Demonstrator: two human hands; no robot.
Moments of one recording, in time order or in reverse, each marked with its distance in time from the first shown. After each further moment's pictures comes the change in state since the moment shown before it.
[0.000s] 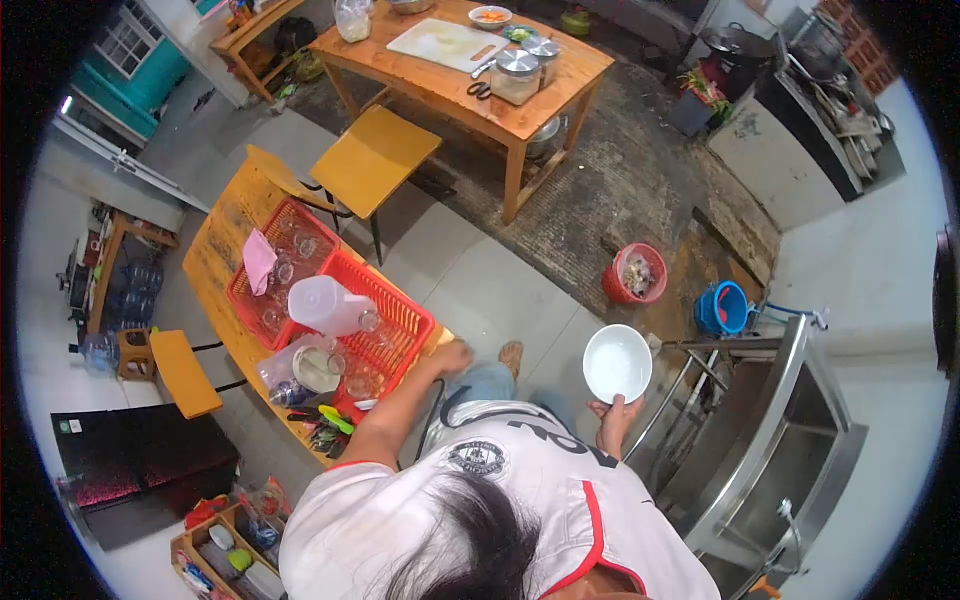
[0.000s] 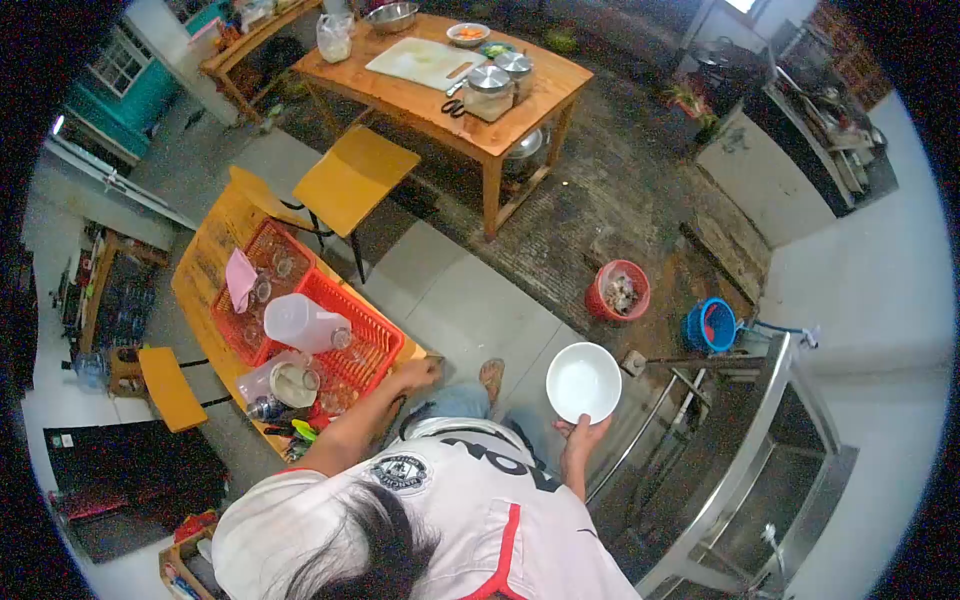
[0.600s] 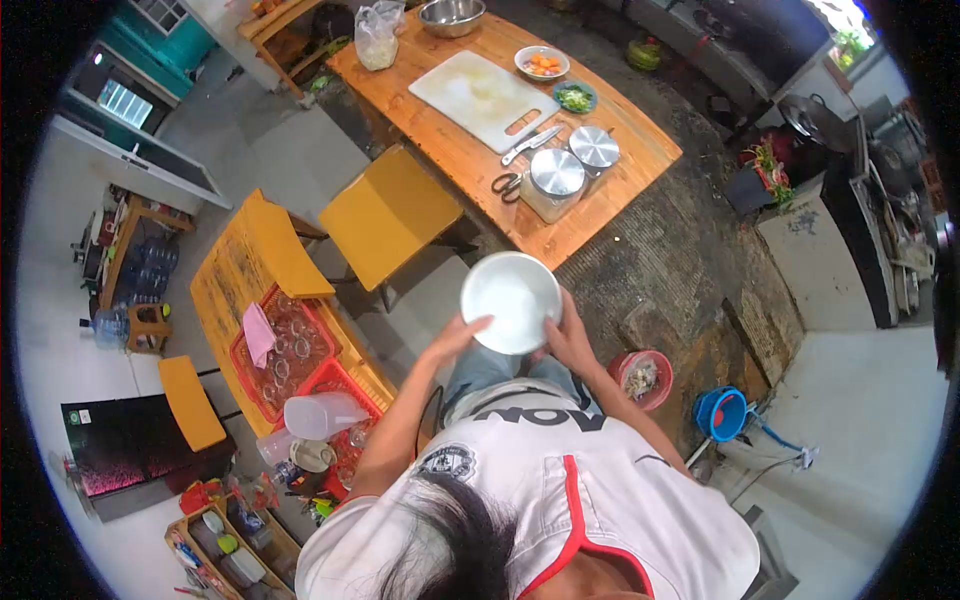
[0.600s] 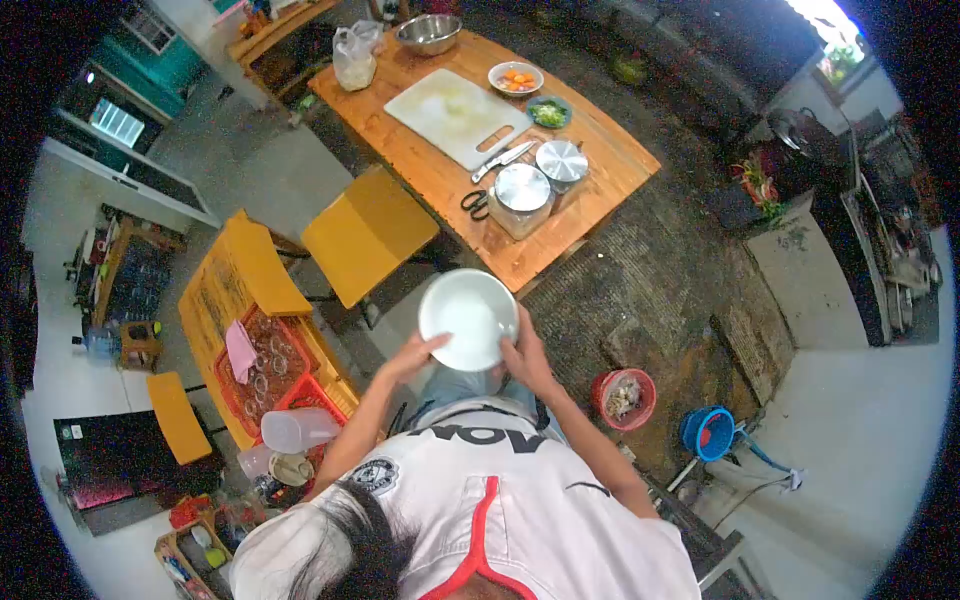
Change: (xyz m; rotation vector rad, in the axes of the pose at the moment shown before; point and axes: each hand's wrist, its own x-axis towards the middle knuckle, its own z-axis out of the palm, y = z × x) left_hand 0.167 0.099 -0.352 -1.336 0.263 0.071; right_hand 0.298 -0.145 0.441 -0.502 -1.145 -0.350
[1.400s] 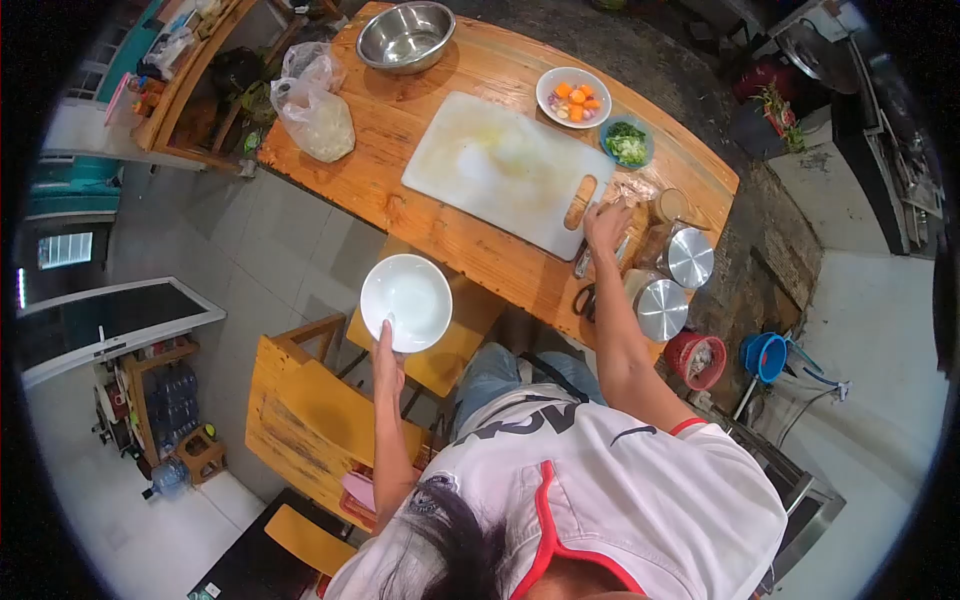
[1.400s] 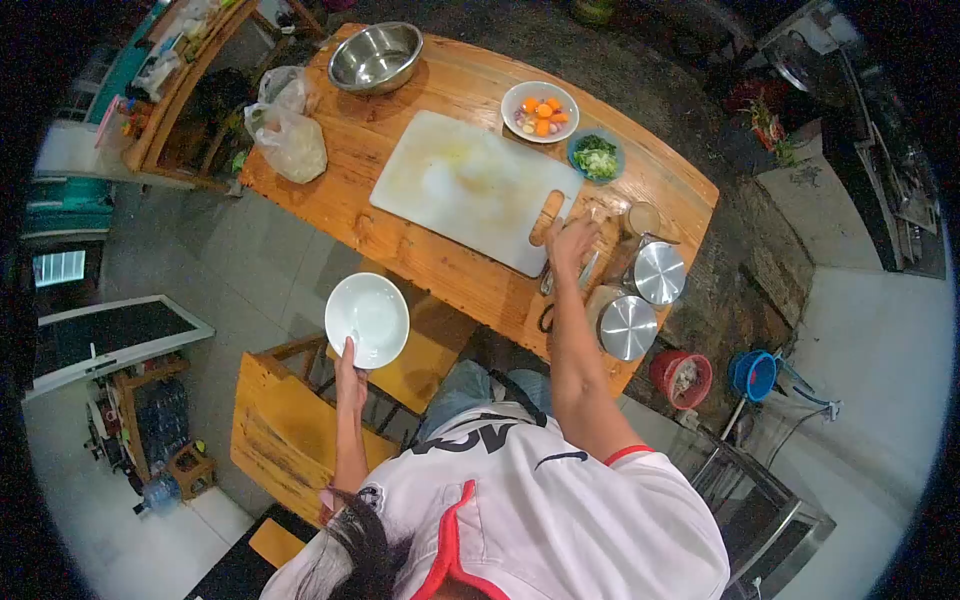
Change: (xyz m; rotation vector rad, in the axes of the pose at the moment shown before) left_hand 0.201 0.239 -0.350 -0.260 0.484 0.039; right_hand 0.508 0.080 -0.005 -0.765 1.106 0.530
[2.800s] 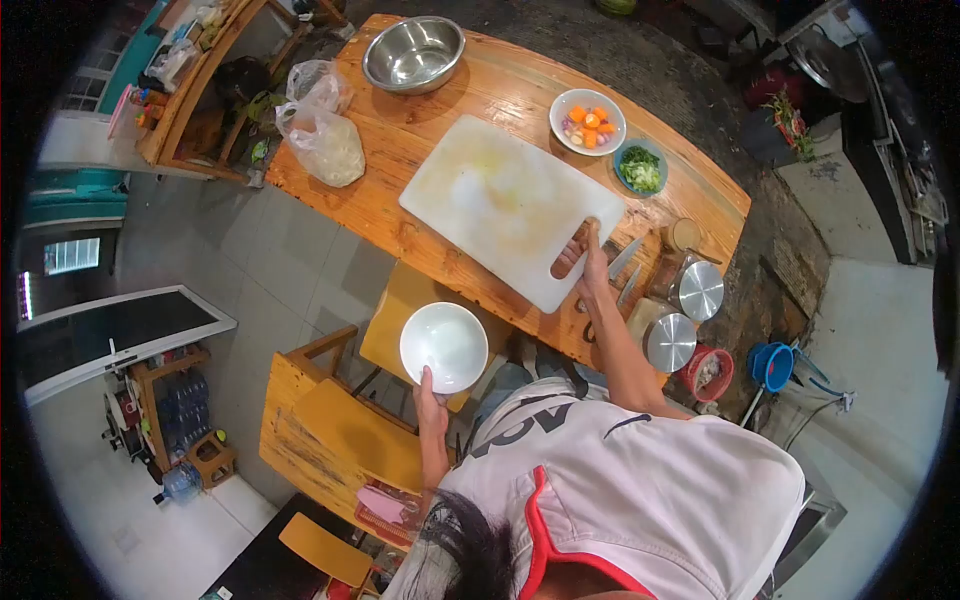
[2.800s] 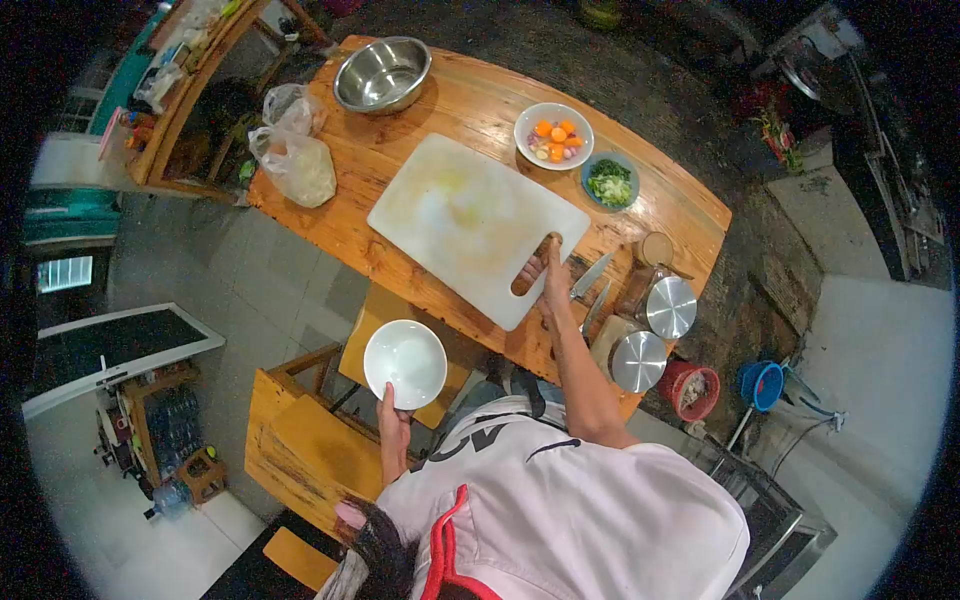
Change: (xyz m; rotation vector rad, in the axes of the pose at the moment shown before) left_hand -0.022 -0.043 0.017 -0.114 0.113 -0.094; right_hand -0.027 -0.014 0.012 1.437 -0.751 0.703
